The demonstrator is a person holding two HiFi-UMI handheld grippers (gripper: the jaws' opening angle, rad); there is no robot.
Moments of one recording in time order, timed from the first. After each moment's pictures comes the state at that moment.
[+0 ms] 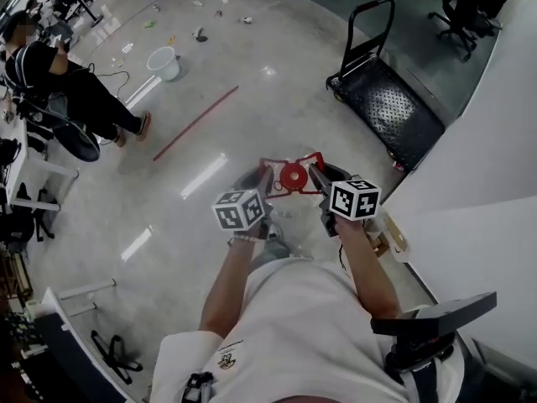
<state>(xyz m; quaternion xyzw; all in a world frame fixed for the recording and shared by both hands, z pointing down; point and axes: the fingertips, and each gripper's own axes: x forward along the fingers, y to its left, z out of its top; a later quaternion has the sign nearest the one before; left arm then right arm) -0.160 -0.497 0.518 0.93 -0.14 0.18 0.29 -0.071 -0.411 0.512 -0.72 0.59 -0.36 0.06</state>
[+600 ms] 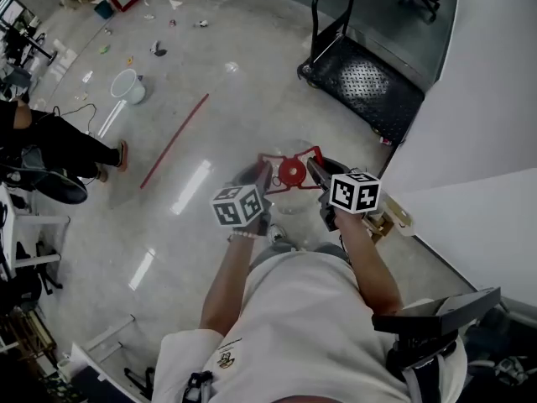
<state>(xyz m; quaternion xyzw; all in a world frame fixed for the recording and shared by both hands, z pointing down) -0.097 -0.542 0.537 0.93 -0.04 0.22 0.29 -0.027 -0.444 0.529 -0.77 0.51 -0.37 0.10</state>
